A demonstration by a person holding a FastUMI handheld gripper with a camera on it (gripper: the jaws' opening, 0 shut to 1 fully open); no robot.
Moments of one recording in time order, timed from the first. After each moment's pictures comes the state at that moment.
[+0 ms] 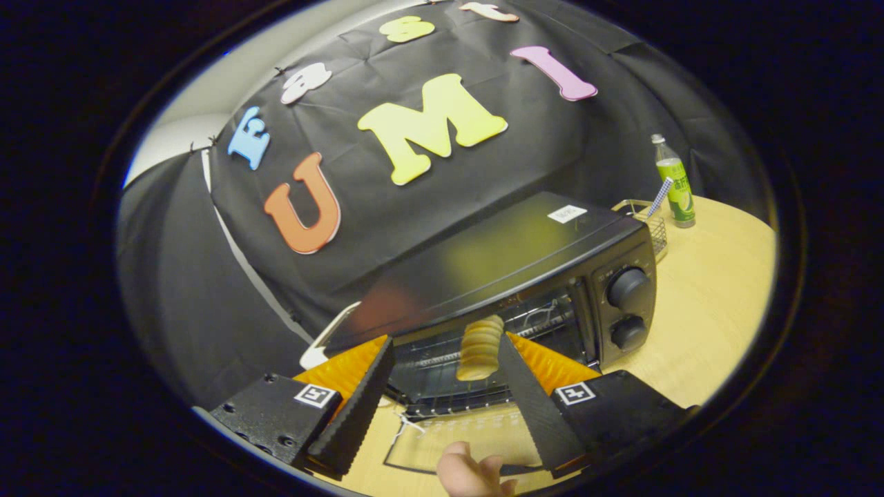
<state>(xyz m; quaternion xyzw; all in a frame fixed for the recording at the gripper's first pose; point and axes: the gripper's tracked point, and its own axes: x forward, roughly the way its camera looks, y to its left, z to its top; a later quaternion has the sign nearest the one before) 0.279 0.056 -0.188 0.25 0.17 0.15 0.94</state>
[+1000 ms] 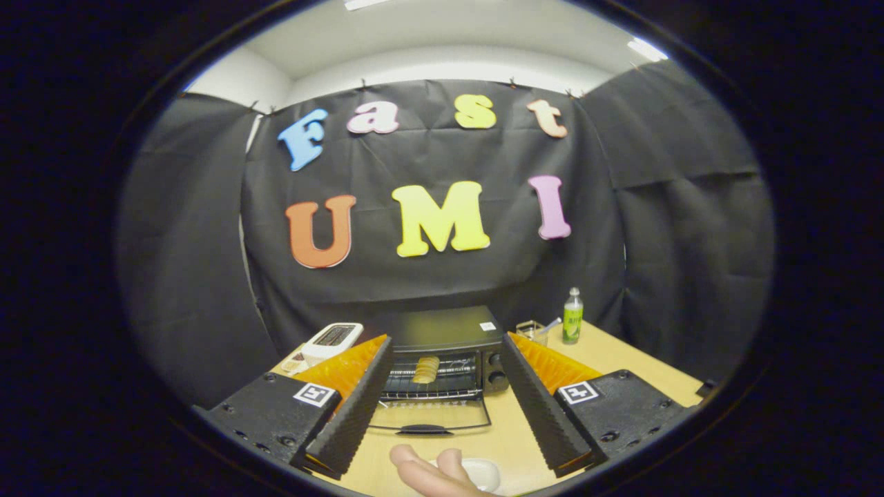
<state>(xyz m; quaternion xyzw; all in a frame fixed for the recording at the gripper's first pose) 0.070 0.010 -0.041 0.01 0.03 0.00 1.00</state>
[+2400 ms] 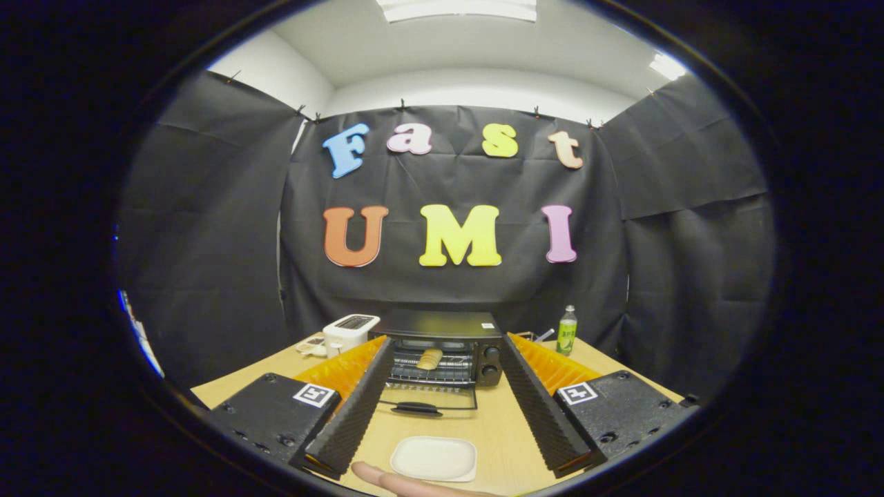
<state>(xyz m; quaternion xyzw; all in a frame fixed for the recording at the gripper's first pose) -0.025 0.004 -0.064 -0.02 -0.01 0.06 1.00</state>
